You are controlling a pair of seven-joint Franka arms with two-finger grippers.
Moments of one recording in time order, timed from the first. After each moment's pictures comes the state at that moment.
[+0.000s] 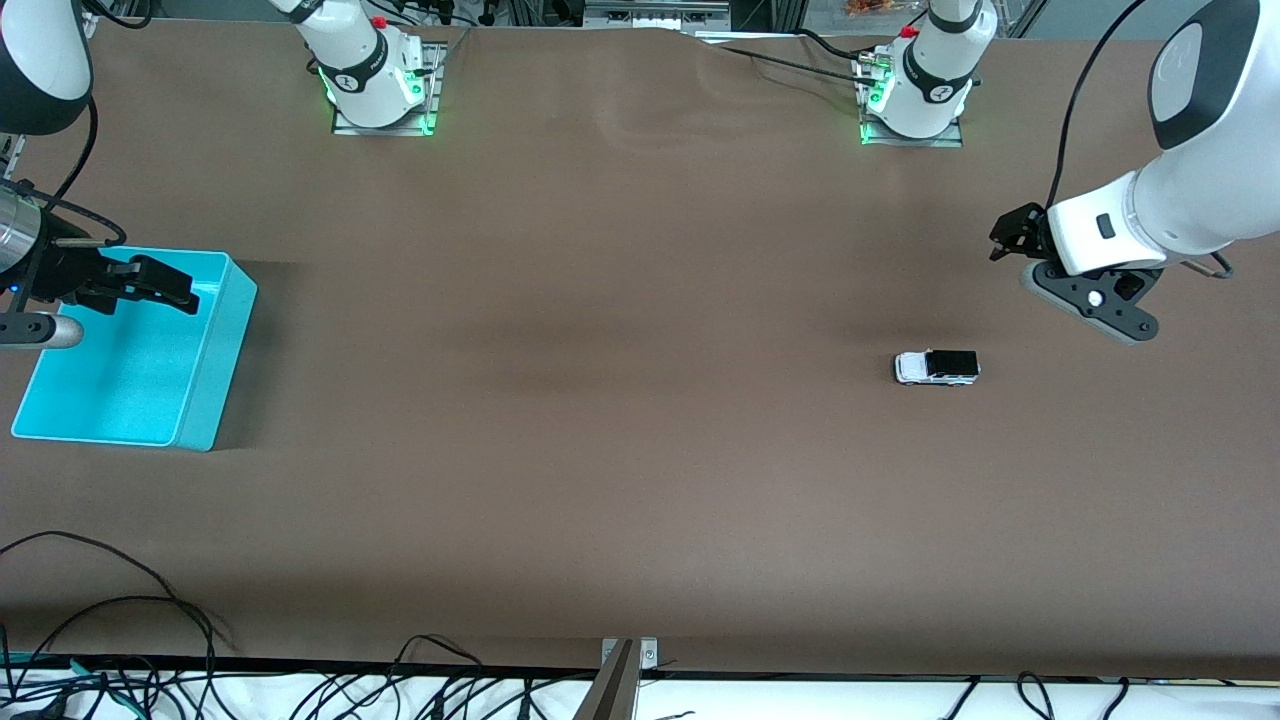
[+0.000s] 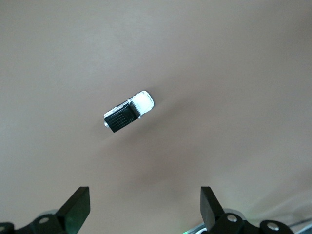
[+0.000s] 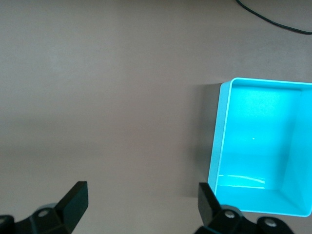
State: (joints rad) left arm -0.07 0.11 -0.04 -1.66 -0.01 1.55 0.49; right arm -0.07 0.16 0.06 -1.53 0.00 1.66 -0.02
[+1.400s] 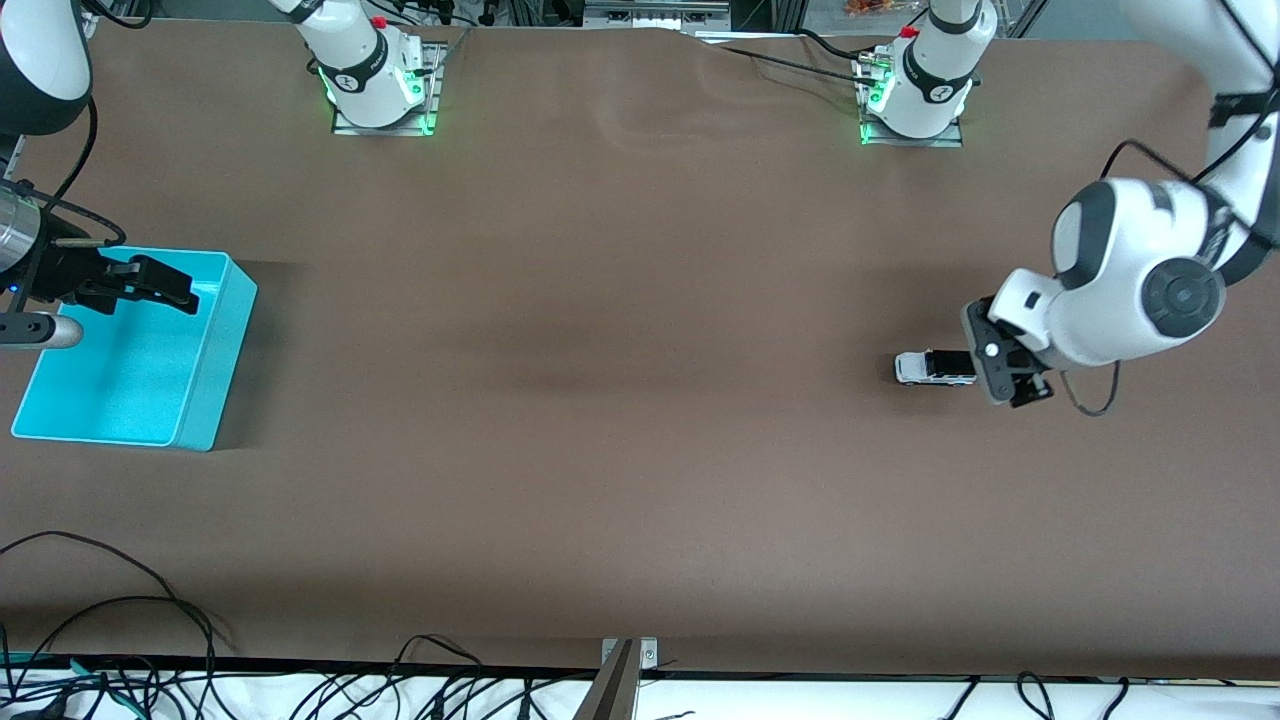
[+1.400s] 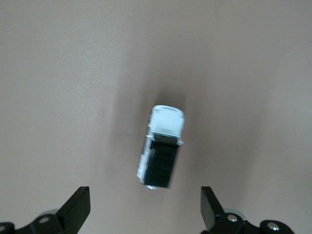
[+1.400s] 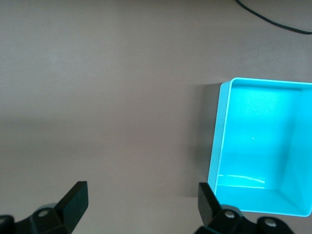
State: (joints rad) left arm -0.01 0.35 -0.04 -1.86 0.05 2.05 1.29; right arm -0.07 0.16 0.06 -1.53 0.00 1.66 -0.02
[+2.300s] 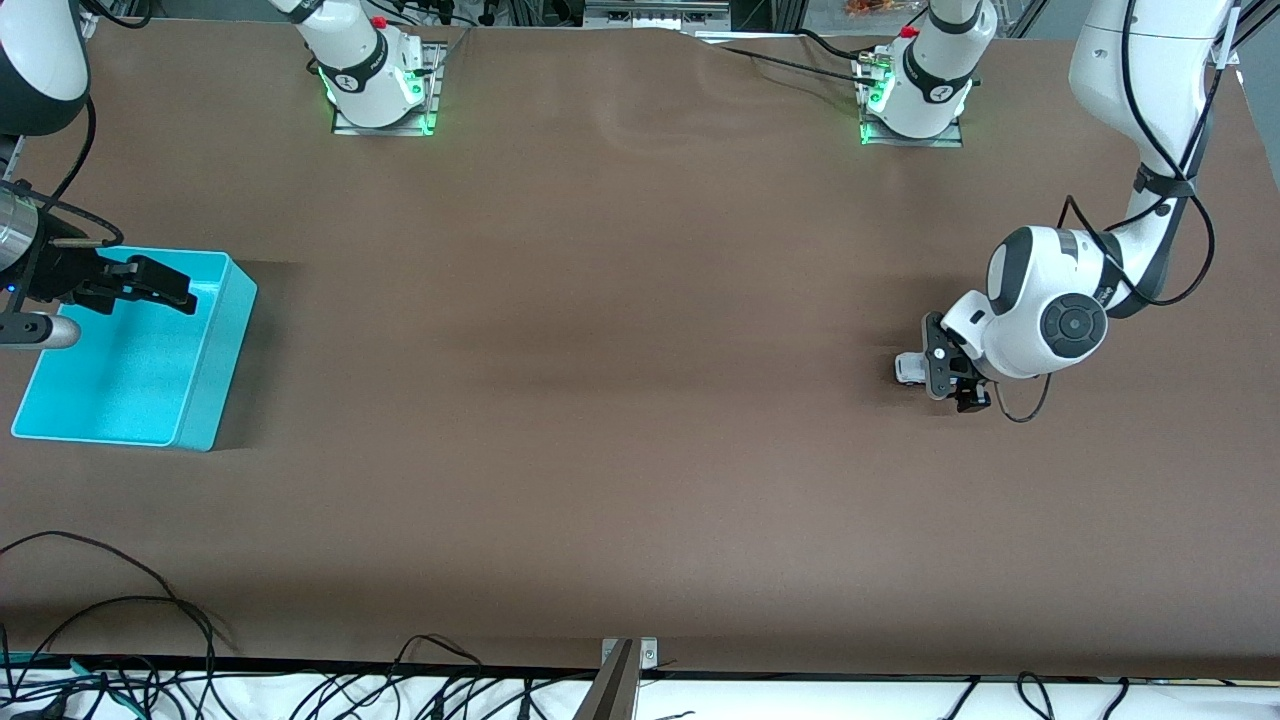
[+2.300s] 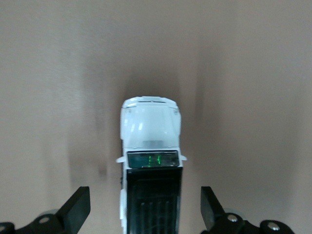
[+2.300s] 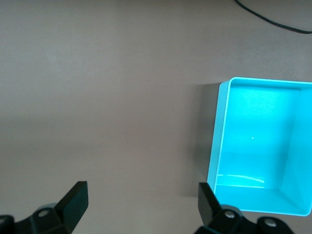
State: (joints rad) left arm 0.00 0.45 -0.04 -2.05 0.10 2.32 1.42; right arm -0.07 0.16 0.06 -1.53 0.00 1.66 -0.02
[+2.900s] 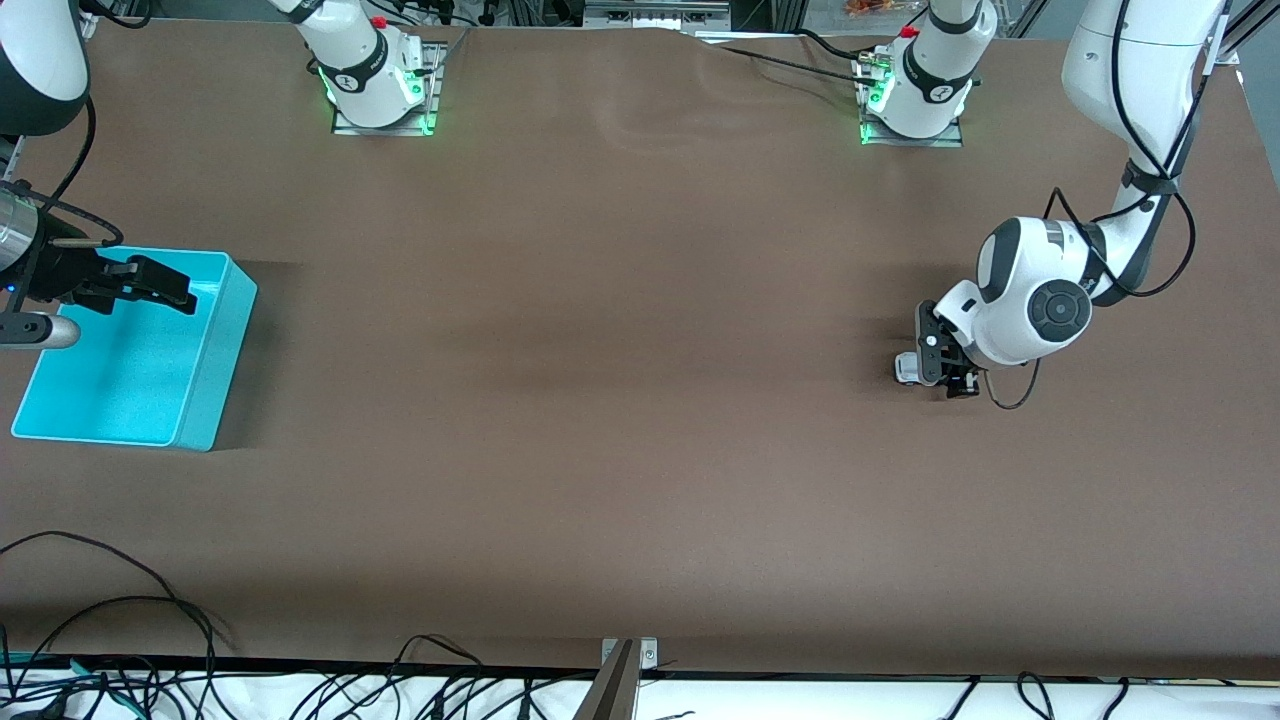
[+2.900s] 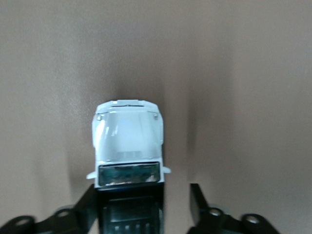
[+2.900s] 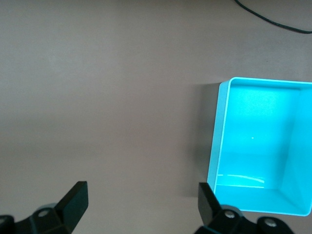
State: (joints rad) left arm 0.00 0.44 -0.04 -2.14 0.10 2.43 1.47; right arm -0.07 0.16 0.06 -1.53 0.00 1.66 -0.02
